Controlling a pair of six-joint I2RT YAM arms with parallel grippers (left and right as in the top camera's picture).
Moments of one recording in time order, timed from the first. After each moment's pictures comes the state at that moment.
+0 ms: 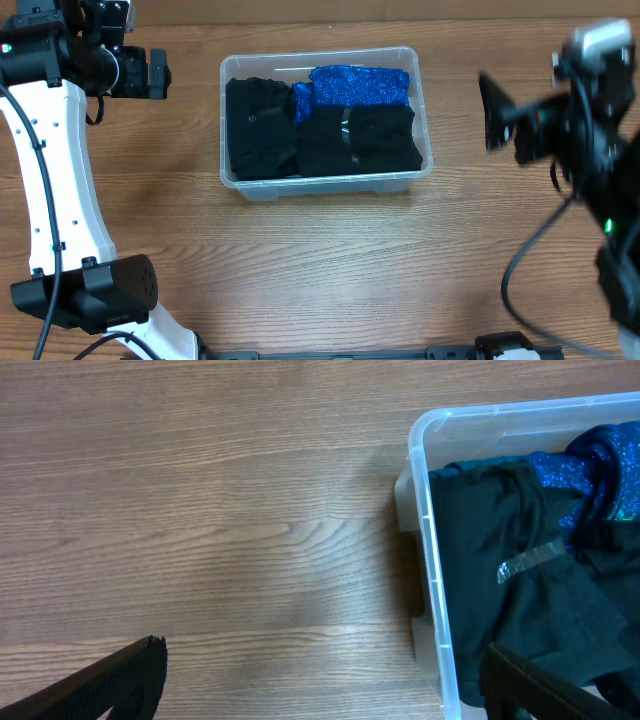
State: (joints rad) left arm 0.19 1.87 2.19 -1.36 0.16 0.19; right arm 0.12 1.01 1.54 -0.73 -0.13 -0.14
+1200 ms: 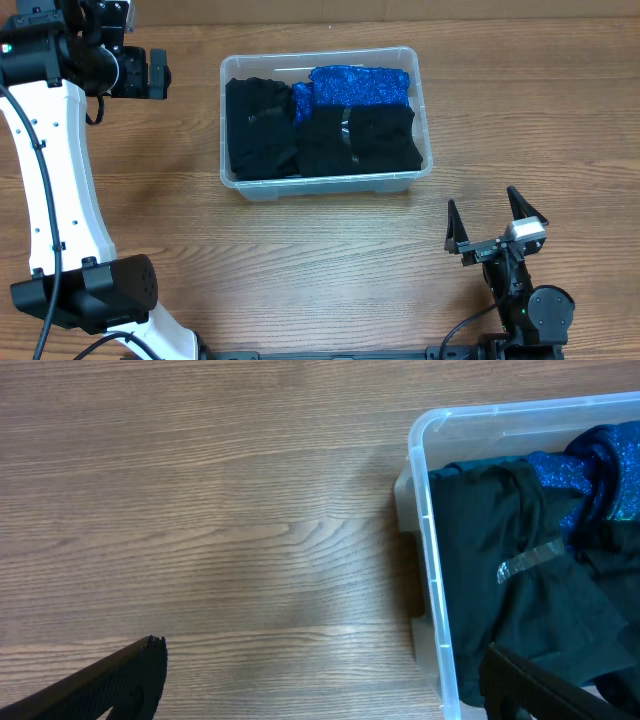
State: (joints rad) left arm 0.19 1.87 2.19 -1.36 0.16 0.19; right arm 0.01 0.06 0.07 0.08 -0.20 -0.01
